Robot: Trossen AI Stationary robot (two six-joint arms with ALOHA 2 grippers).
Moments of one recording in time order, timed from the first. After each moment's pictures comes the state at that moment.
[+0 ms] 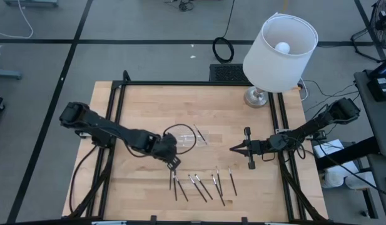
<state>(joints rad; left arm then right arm) -0.29 1.56 1.07 -0.63 -0.15 -1.04 0.39 1.04 0.07 0.91 0.31 -0.10</state>
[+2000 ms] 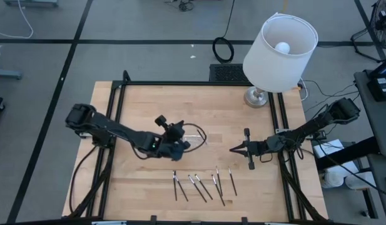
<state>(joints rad) -0.28 1.66 1.07 -0.28 -1.14 -0.35 0.39 1.04 0.06 0.81 0.31 -0.09</state>
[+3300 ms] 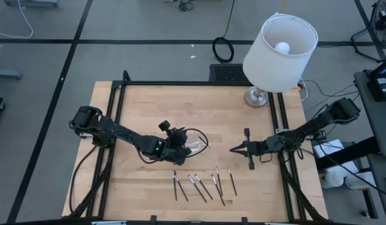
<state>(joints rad) -0.30 1.73 1.07 -0.30 -1.02 -0.43 0.39 1.04 0.06 0.80 0.31 -0.09</state>
